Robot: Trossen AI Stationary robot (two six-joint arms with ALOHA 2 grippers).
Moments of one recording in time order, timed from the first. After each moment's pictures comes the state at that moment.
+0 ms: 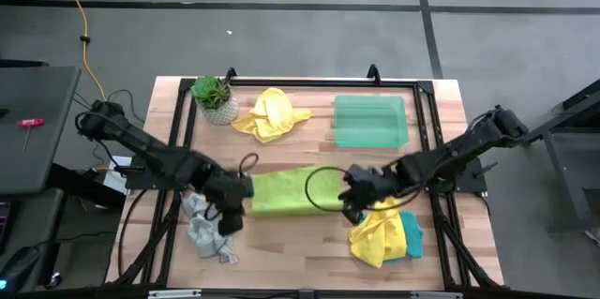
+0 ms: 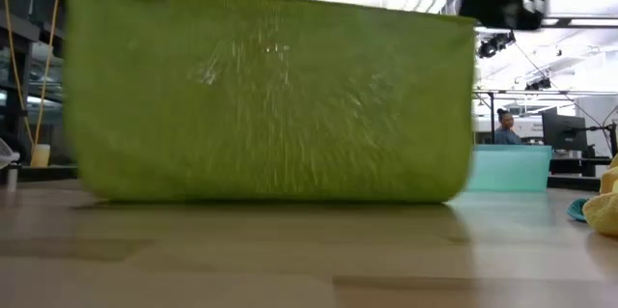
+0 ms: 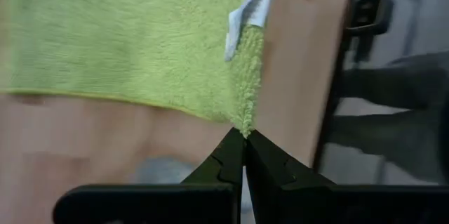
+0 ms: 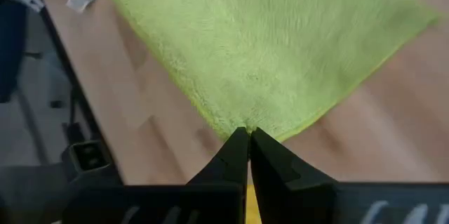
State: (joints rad) left arm -0.35 1.33 1.04 -0.78 0.07 -0.82; right arm 0.43 1.43 1.07 -0.62 0.13 1.08
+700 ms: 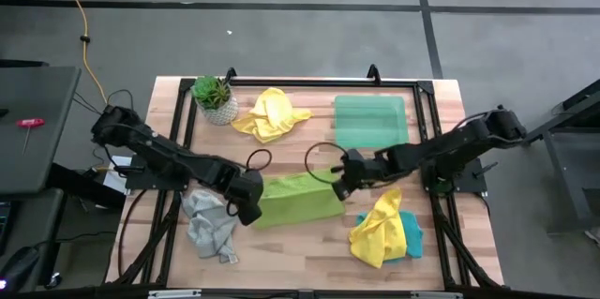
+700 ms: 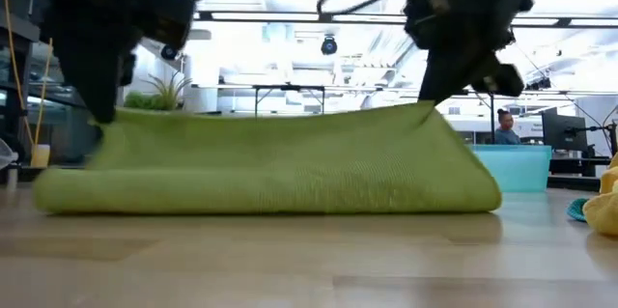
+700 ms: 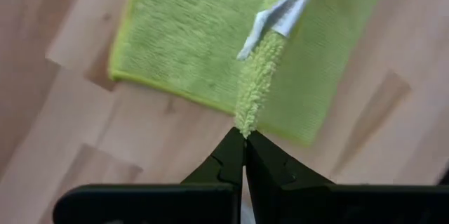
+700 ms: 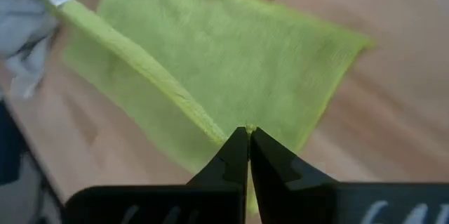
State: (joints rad) left arm -0.24 1.48 0.91 -0.72 0.00 -0.94; right arm 0.21 1.44 0.88 -0.42 0.11 1.12
